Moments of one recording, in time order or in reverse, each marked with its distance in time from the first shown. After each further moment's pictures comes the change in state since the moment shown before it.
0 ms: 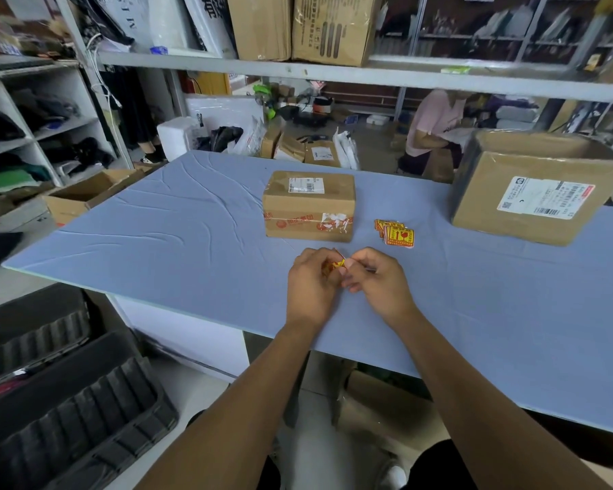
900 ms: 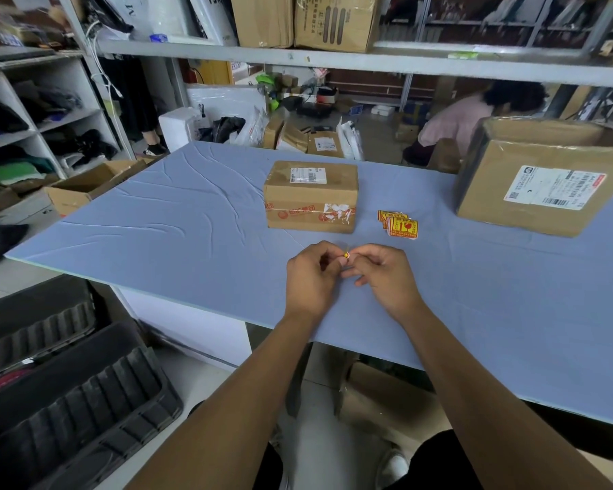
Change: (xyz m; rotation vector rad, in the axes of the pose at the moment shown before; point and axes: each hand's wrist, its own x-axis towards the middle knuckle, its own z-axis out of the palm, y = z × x) left_hand -0.001 -0.002 -0.001 -0.068 -0.009 -0.048; right_hand -0.002 0.000 -0.004 0.102 -0.035 0.017
